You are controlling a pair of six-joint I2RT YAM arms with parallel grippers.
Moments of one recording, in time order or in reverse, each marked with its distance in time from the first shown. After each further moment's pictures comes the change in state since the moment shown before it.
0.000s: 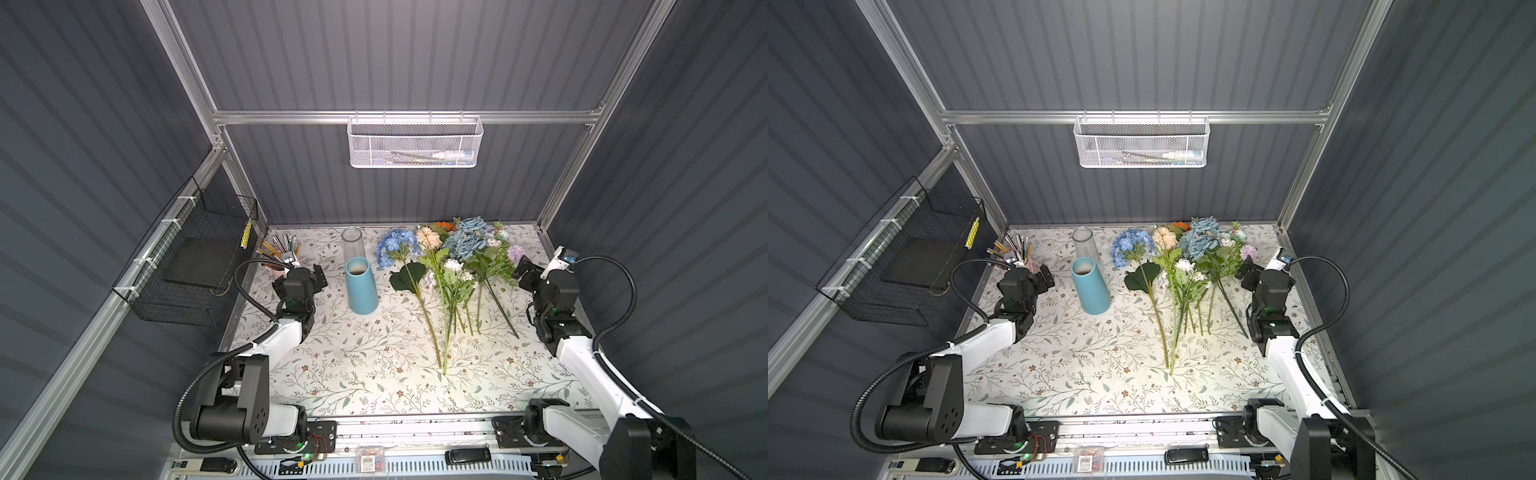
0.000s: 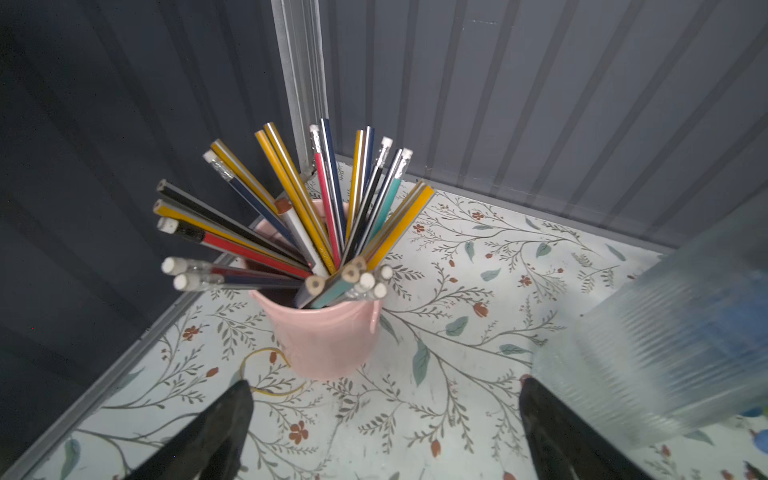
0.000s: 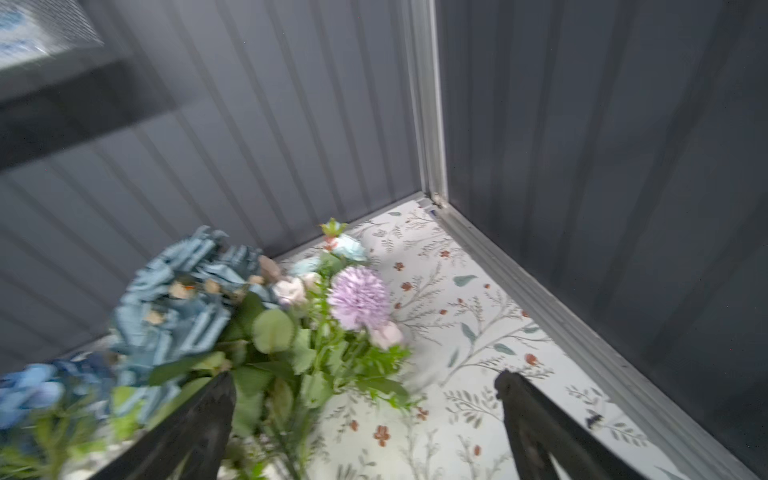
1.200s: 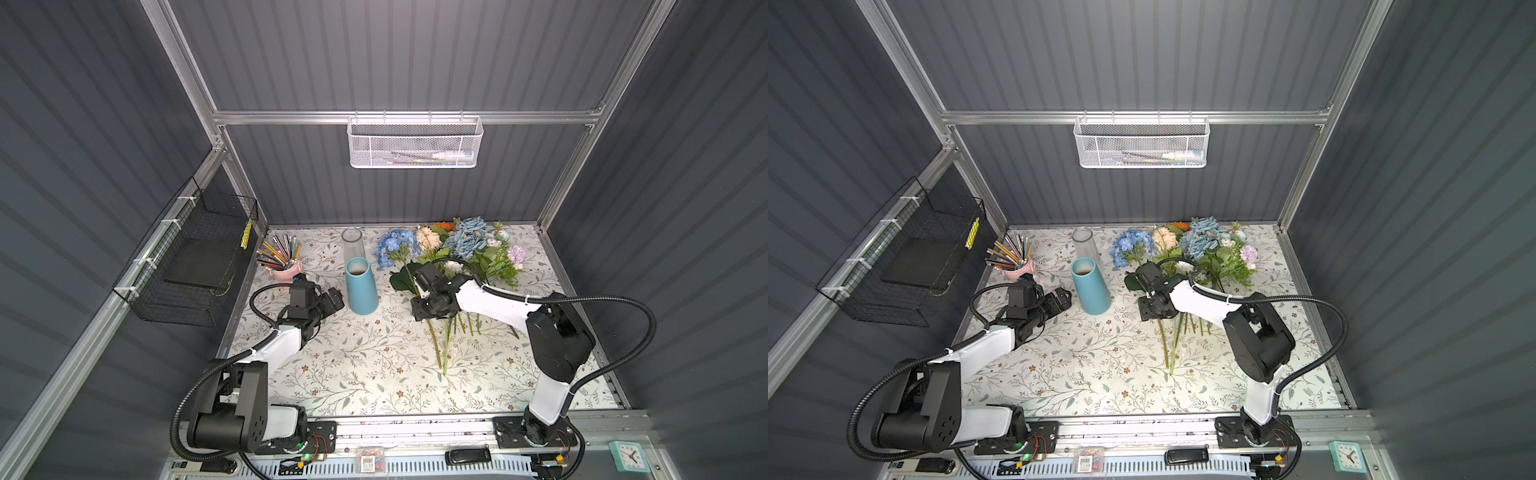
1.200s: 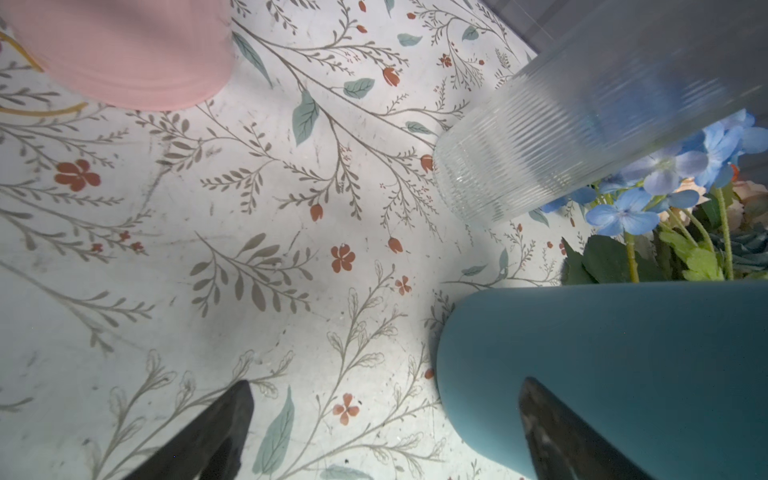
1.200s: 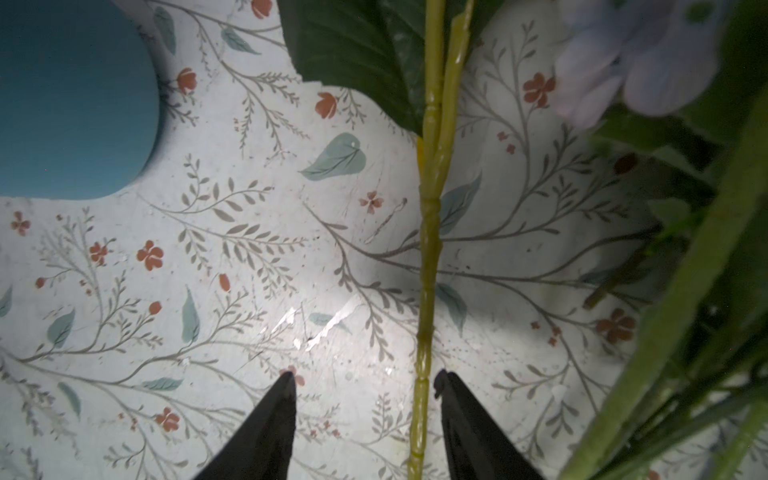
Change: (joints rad) left arm 0.000 -0.023 -0.089 -0.240 0.454 -0.289; right arm 0.689 0.821 0.616 -0.716 -0.183 0.072
